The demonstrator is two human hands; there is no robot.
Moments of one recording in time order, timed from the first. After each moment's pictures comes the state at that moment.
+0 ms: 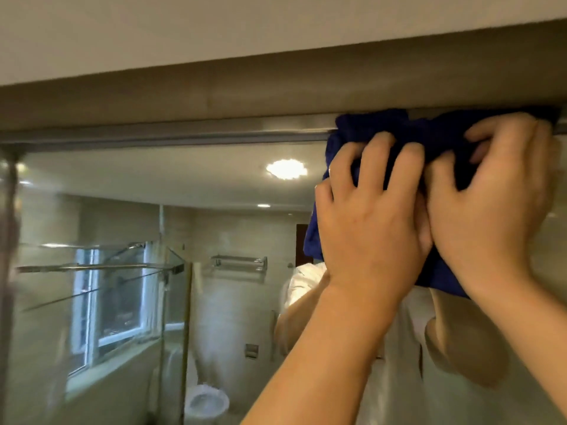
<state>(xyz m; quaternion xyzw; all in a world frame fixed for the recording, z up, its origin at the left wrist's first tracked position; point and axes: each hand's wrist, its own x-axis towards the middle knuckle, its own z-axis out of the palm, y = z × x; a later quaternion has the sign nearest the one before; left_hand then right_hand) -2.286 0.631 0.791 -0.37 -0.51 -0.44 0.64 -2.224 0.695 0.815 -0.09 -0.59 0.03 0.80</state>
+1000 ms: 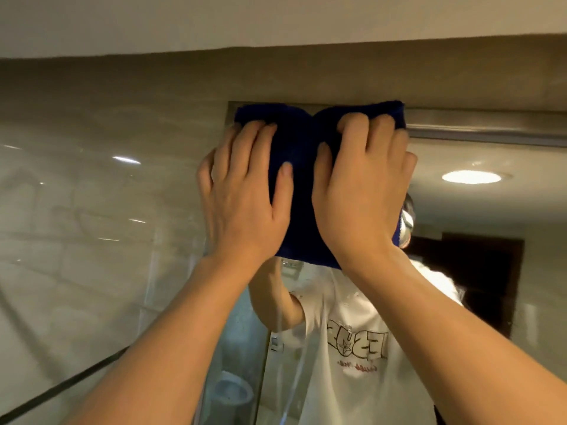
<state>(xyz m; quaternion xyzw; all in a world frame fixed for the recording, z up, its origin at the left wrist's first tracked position) -2.582 0.268 0.789 -0.19 -0.61 -0.31 0.70 -2.508 0.363 0.823 -0.01 -0.63 -0.06 0.77</state>
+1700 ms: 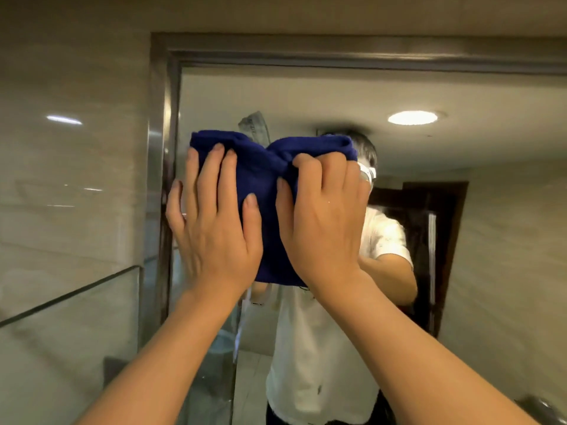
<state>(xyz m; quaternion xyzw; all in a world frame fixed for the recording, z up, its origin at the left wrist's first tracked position) -2.540 0.305 0.691 -0.20 -0.65 -0.34 0.65 -2.471 0.398 0.731 0.01 -0.66 -0.09 0.74</state>
